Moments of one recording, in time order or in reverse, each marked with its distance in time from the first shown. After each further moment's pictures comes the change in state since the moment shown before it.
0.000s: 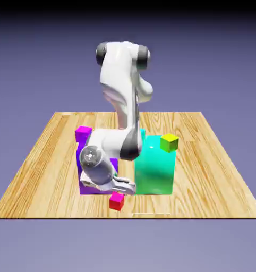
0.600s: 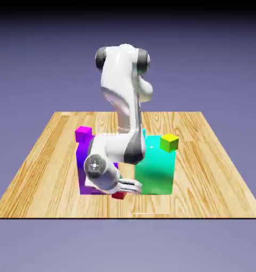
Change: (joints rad) arm -0.019 -0.160 0.162 -0.068 -0.100 -0.022 -0.147
